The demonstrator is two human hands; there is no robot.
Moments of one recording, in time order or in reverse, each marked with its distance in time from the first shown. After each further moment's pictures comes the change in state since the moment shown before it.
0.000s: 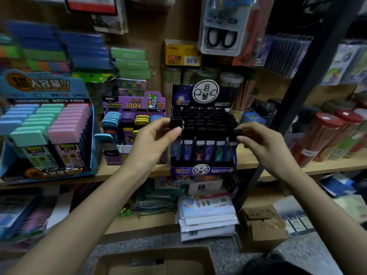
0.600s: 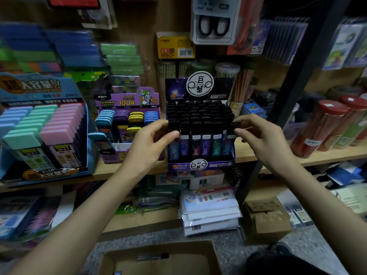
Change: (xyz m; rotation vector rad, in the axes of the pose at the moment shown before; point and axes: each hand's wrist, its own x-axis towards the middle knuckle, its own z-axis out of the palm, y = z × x) left_hand 0.006 -0.018 -0.004 0.301 -0.077 0.132; right_hand -0.005 0.000 0.004 0.046 0.059 0.063
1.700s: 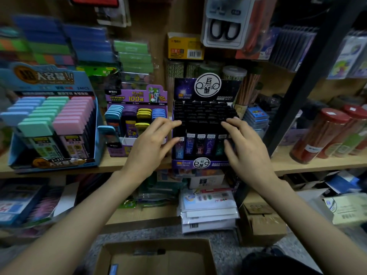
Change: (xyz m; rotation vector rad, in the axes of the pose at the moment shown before) left_hand -0.017 -0.001 -0.008 0.662 0.020 0.296; right_hand -0.018 -0.026 0.036 -0.477 0.019 -0.220
